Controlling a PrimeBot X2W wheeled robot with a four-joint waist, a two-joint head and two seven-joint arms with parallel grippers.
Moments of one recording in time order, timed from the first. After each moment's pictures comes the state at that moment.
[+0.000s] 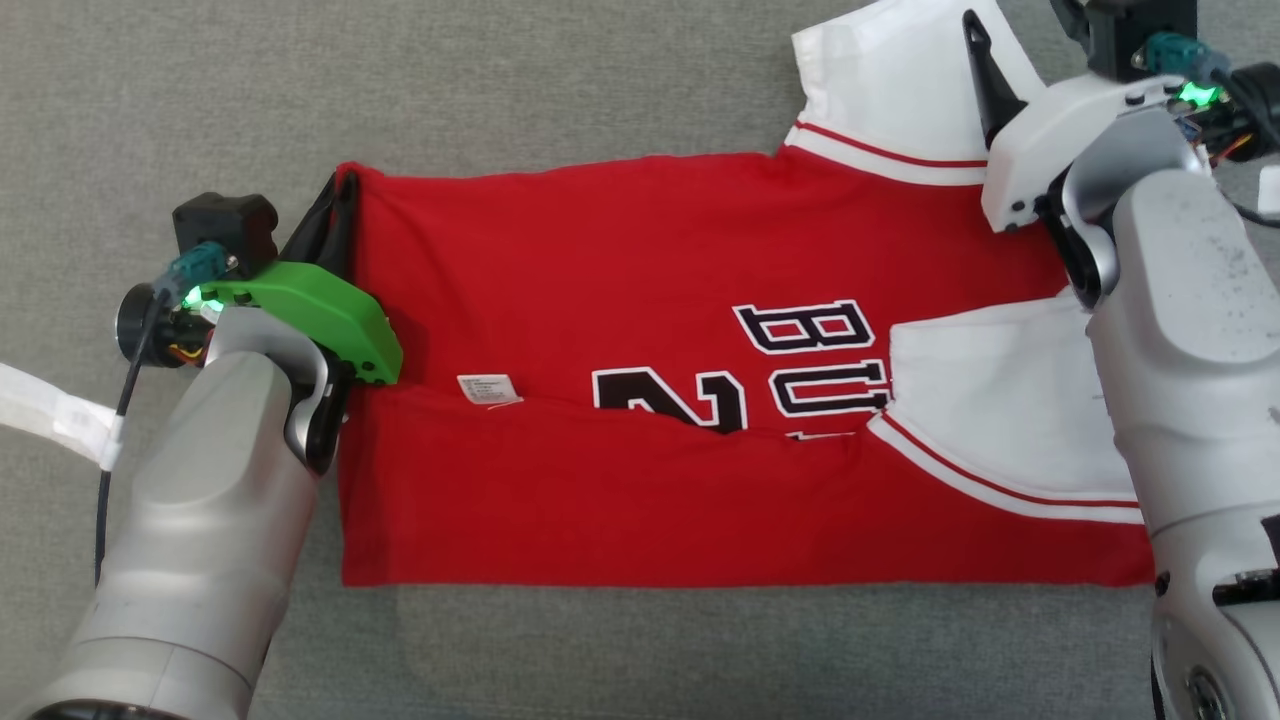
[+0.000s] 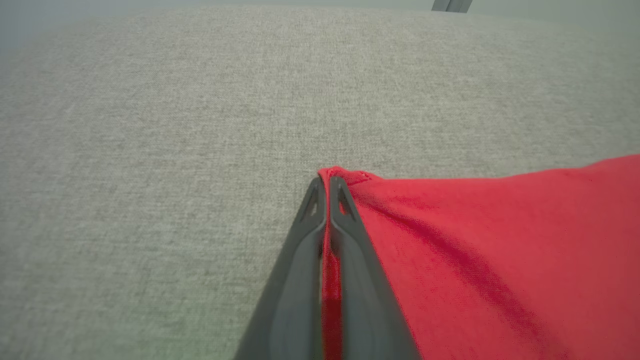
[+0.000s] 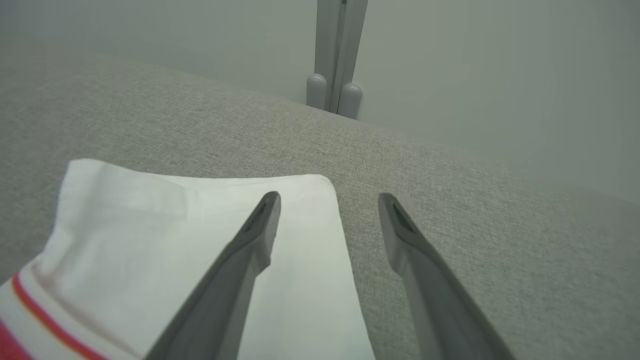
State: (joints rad) left arm -0.86 0.19 -0.45 0.99 -0.55 -0.13 -0.26; right arm -0.95 -0.11 0.00 0.71 -0.05 0.13 -0.01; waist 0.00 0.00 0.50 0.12
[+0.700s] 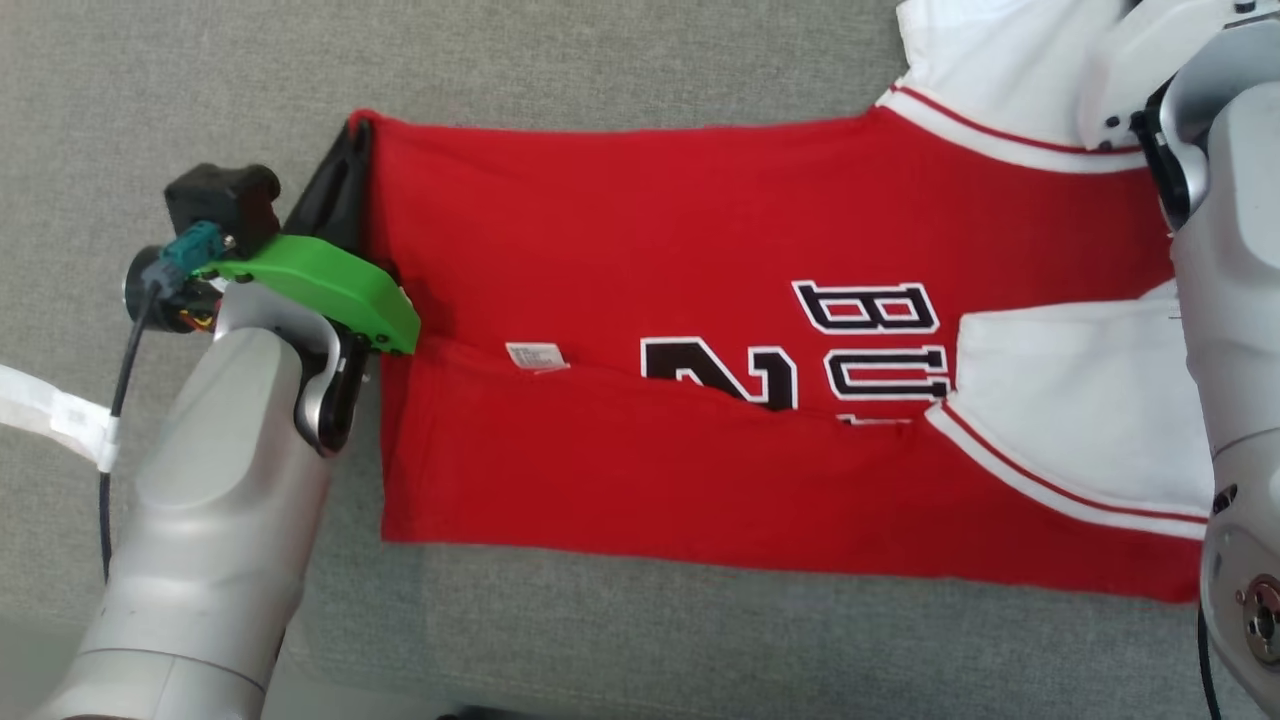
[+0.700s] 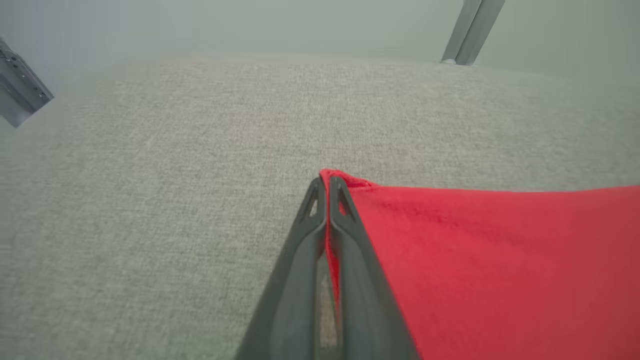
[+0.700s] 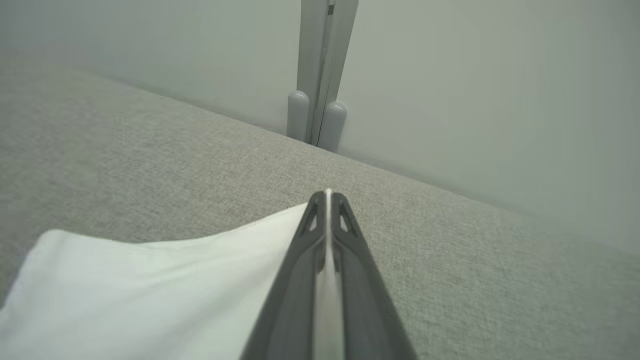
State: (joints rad) left arm -0.83 0.17 -0.38 0.81 -0.51 -0.13 -0.26; right arm -1.13 -0.17 -0.13 0.90 -0.21 0.13 -0.06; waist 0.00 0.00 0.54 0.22
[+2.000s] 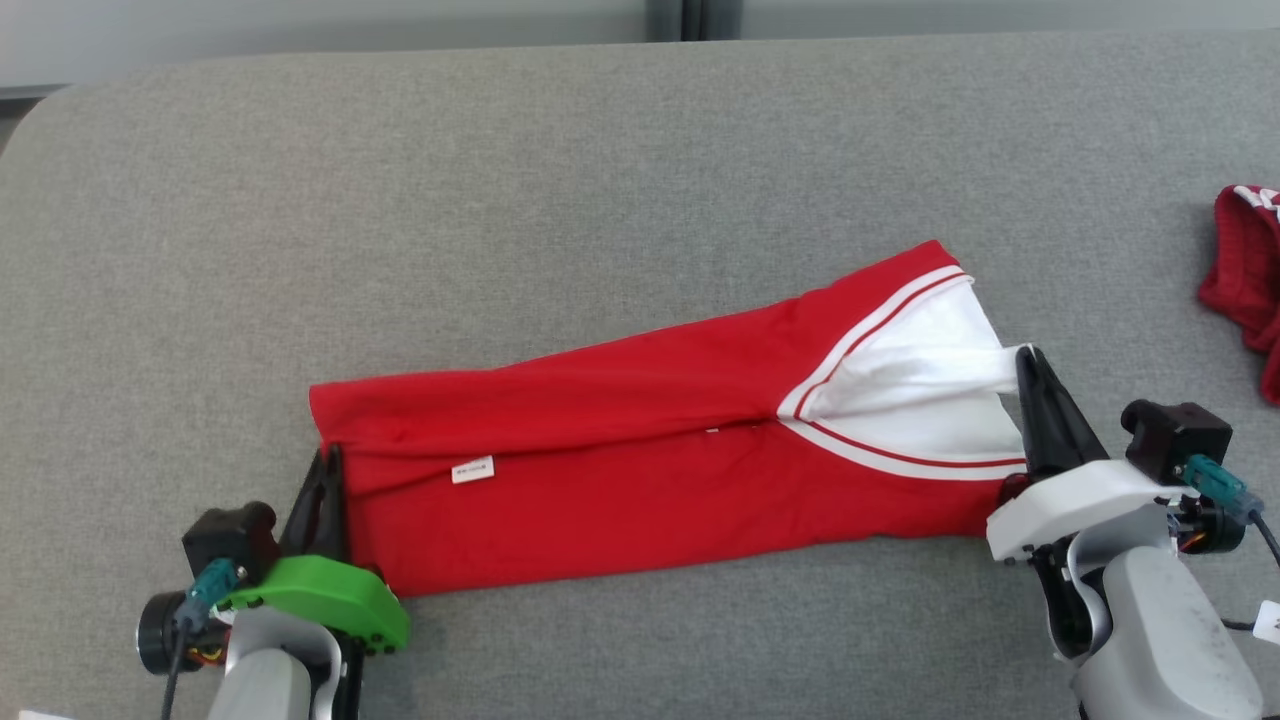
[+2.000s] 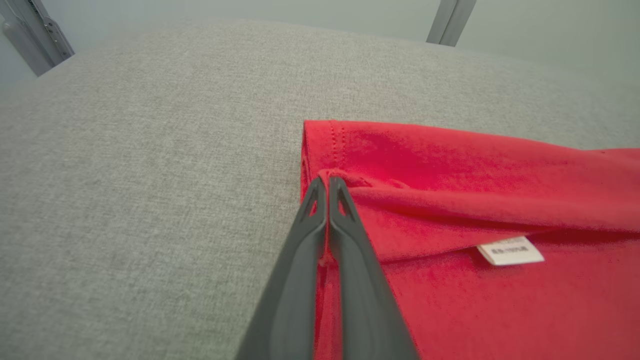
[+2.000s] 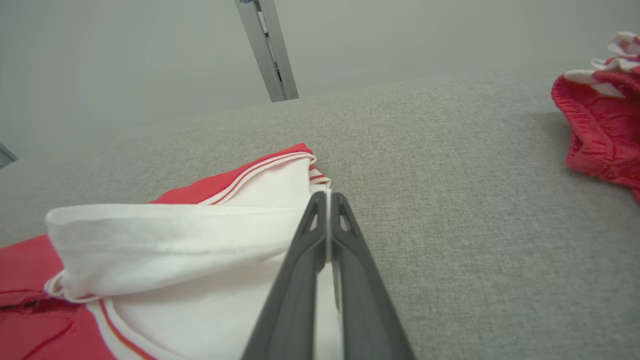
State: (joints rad) left arm -0.26 0.07 -0.02 0.57 -0.25 -0.13 -0.26; right arm -0.33 -0.05 -0.09 0.47 0.23 0.13 -0.26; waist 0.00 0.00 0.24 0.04
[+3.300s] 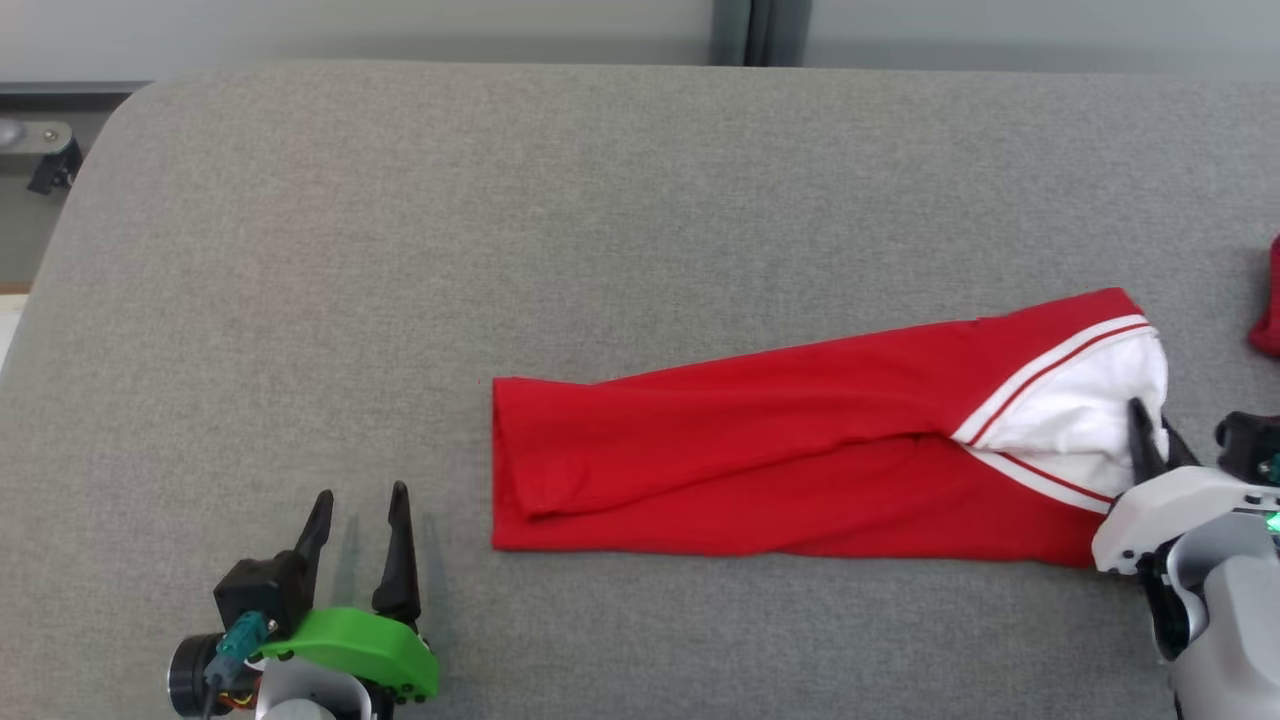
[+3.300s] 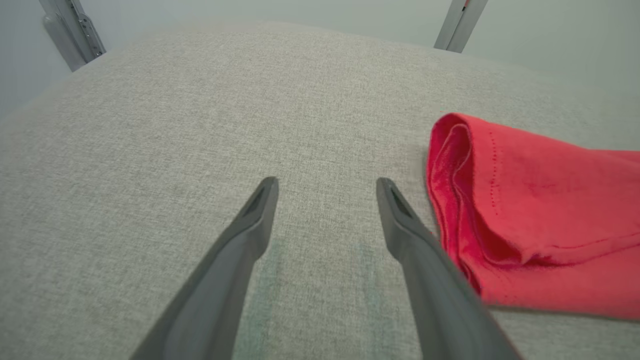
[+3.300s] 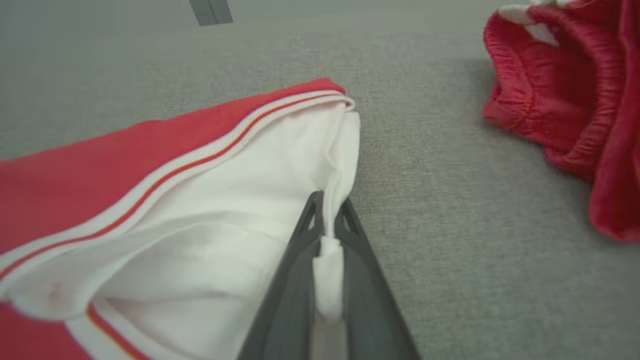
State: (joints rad) left arm -0.13 0.05 -0.07 0.45 -0.26 -0.11 -0.26; right arm -0.40 -0.16 -0.24 0.74 0.13 0.13 -0.19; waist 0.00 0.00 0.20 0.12
